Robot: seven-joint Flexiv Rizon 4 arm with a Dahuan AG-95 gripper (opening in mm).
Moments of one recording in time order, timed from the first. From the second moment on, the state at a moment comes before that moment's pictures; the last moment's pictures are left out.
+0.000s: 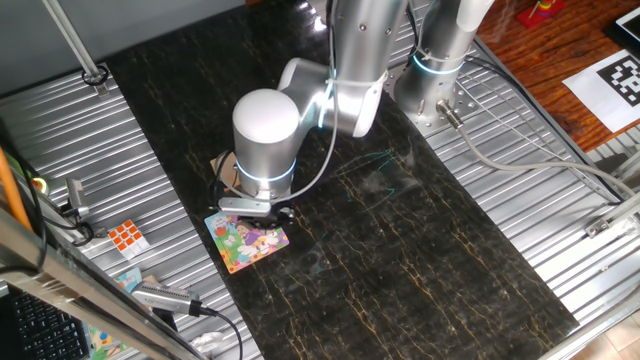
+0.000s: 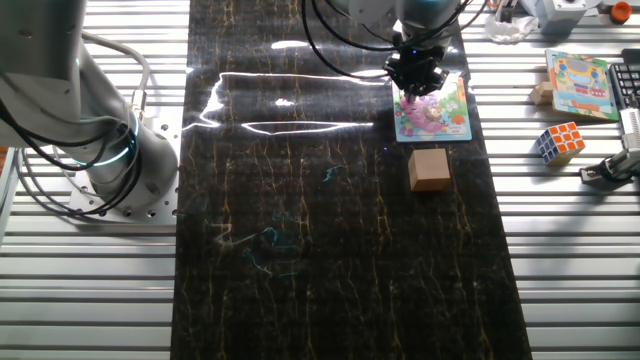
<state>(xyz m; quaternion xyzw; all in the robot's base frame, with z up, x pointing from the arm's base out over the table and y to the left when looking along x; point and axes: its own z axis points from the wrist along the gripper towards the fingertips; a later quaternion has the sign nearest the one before) 0.545 0.162 0.015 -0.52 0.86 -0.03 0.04</state>
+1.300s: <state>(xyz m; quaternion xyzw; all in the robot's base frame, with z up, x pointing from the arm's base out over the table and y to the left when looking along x) 0.552 0.164 0.015 -0.52 0.85 -0.03 0.03</state>
